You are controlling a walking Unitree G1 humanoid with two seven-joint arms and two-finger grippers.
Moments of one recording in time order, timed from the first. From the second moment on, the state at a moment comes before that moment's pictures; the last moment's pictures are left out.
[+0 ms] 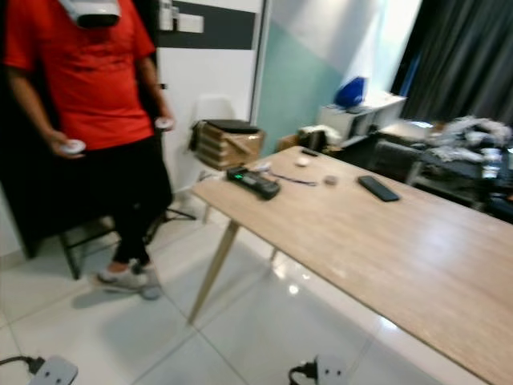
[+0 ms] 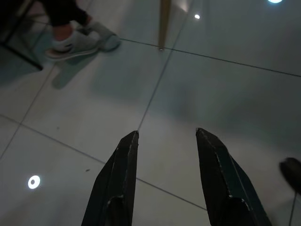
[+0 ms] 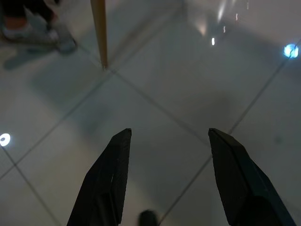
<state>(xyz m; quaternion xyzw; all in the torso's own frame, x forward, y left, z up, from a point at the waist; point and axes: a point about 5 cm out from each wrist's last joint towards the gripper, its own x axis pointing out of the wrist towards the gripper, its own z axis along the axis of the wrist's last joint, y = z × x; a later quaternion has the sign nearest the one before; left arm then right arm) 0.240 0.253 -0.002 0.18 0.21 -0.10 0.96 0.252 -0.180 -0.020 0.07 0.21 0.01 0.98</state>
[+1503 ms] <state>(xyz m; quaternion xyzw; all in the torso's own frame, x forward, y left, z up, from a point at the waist) 0.268 0.212 0.014 0.13 0.15 -0.11 0.97 0.232 -0.213 -0.020 -0.05 0.21 0.08 0.97</state>
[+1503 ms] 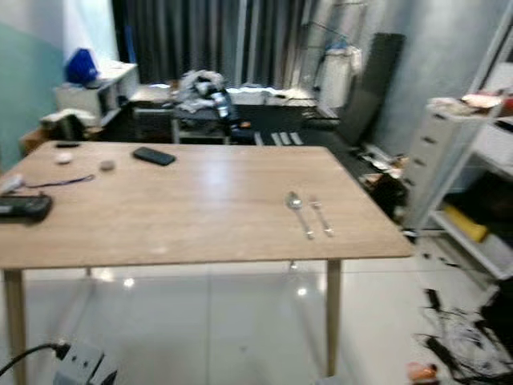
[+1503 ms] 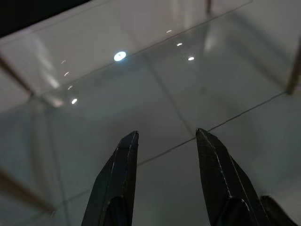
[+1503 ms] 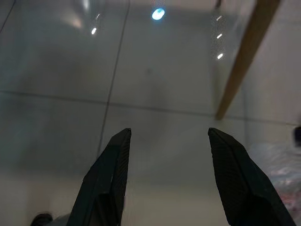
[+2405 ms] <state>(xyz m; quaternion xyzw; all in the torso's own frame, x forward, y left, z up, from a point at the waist) 0.300 0.203 0.116 0.13 -0.04 -0.09 0.99 0.309 -0.168 0.103 0.06 -0.05 0.11 0.99</state>
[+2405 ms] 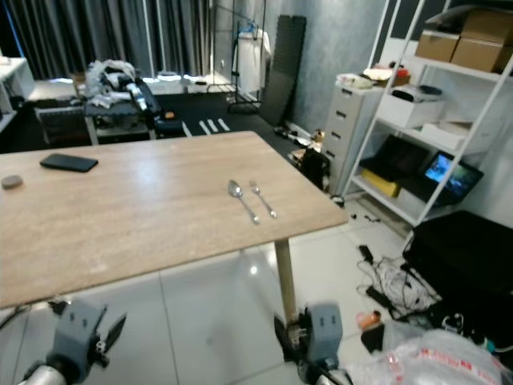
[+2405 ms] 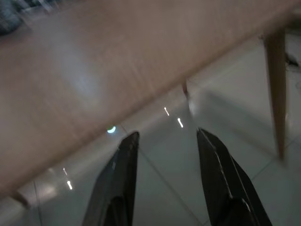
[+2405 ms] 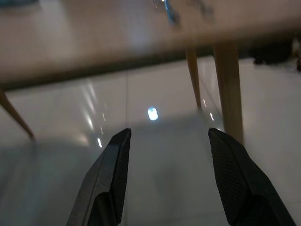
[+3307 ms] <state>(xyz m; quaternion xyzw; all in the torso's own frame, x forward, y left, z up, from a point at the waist) 0.307 0.198 0.201 0.11 -0.15 -0.05 0.98 0.314 -0.140 0.175 0.13 -0.14 0.14 0.97</state>
